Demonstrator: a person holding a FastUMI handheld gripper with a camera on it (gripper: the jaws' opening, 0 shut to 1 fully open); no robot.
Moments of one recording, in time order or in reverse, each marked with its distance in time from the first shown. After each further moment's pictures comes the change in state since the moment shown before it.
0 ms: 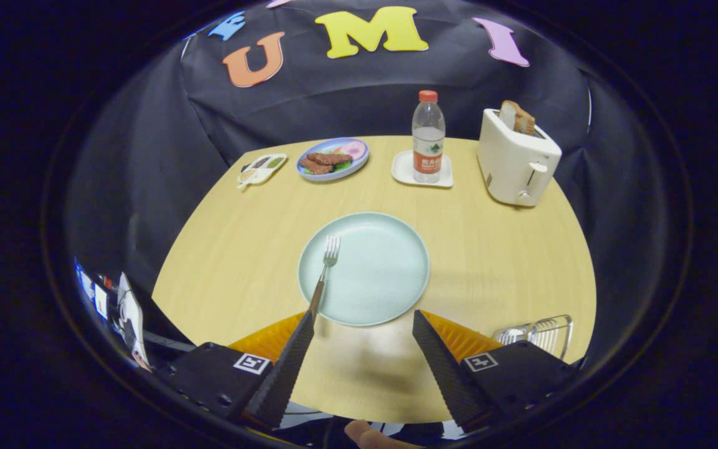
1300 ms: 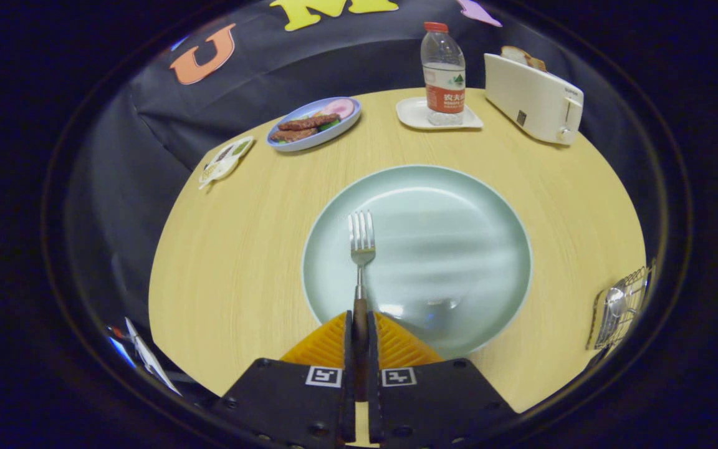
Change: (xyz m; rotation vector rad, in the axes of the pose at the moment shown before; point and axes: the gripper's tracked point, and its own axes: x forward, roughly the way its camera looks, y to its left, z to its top) arm 0.115 0.054 -0.012 0.212 0.089 -0.036
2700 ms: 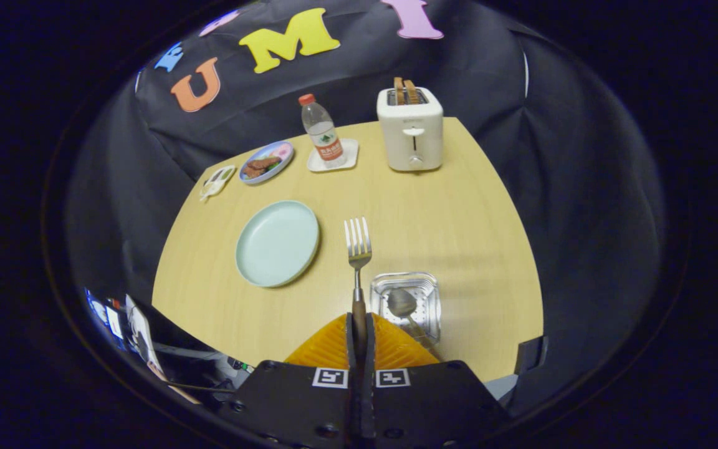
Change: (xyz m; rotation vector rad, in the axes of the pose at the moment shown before) arm -0.209 -0.245 -0.008 -0.036 -0.027 -0.014
